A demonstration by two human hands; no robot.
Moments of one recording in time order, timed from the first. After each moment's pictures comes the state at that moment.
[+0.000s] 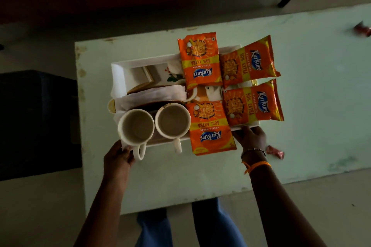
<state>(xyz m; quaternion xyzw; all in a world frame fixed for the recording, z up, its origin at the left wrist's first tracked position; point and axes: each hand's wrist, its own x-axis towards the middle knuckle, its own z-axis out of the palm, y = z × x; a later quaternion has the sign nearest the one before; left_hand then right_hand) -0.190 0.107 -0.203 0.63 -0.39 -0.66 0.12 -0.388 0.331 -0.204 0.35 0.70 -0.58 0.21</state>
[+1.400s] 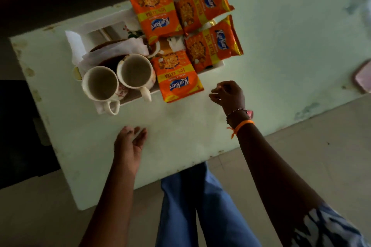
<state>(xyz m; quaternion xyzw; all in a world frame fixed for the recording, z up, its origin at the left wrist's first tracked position) -0.244 0.179 -0.185 0.62 -0.27 -0.73 0.08 -0.418 0.359 -0.190 0.27 0.73 -0.58 0.24</state>
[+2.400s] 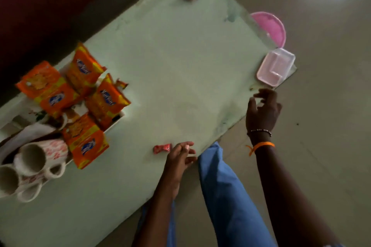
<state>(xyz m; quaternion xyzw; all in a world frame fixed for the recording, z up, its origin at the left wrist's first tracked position) -0.399 0.474 -0.139 0.39 -0.55 -0.68 -0.29 -0.502 0.663 -0.156 0.30 0.88 -0.35 -0.09</state>
